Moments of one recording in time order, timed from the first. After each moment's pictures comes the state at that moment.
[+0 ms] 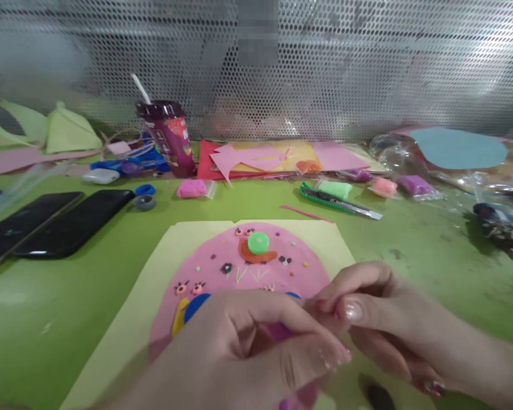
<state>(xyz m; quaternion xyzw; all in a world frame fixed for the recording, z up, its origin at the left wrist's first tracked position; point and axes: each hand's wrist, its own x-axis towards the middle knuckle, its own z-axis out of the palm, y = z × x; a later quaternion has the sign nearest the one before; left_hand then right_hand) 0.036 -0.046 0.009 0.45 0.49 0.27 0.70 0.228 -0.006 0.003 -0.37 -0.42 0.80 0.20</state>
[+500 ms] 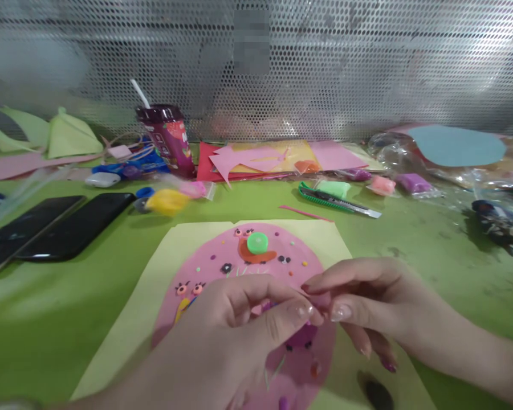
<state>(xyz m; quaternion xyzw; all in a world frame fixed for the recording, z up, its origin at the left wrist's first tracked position) 0.035 -0.040 0.010 0.48 0.52 0.27 0.65 0.230 -0.004 0.000 -0.37 -0.53 0.72 0.24</state>
